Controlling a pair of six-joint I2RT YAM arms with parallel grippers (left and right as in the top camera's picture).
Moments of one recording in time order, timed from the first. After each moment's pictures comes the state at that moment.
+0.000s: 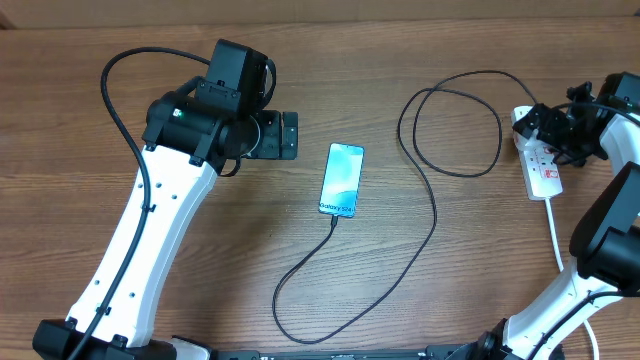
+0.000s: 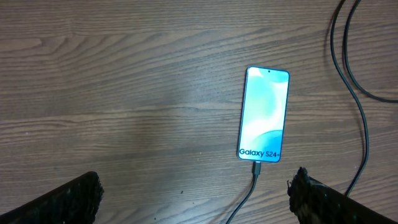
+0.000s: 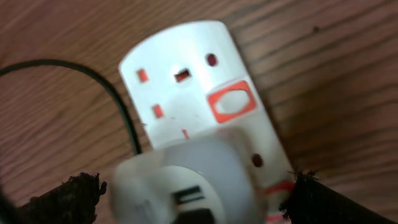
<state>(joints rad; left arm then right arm) -0.36 1.57 1.67 -1.20 -0.02 -0.31 -0.47 2.09 1.52 -0.70 -0.32 0.03</state>
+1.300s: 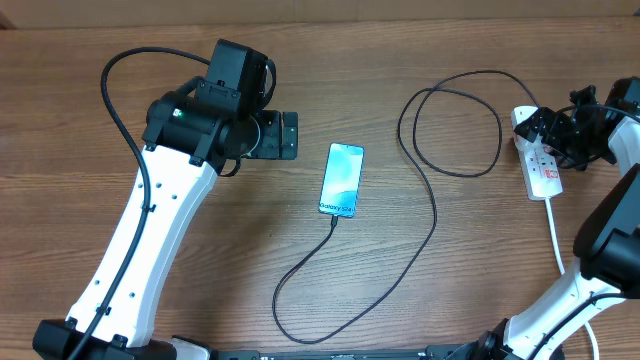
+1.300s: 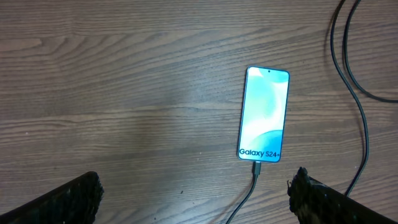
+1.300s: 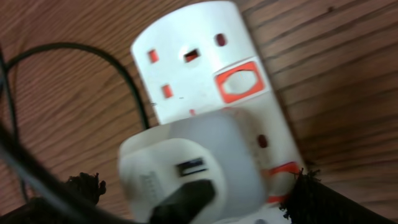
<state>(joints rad) -0.36 1.57 1.67 -1.20 -0.02 -0.31 -0.50 2.09 1.54 -0.76 -0.41 -0.03</state>
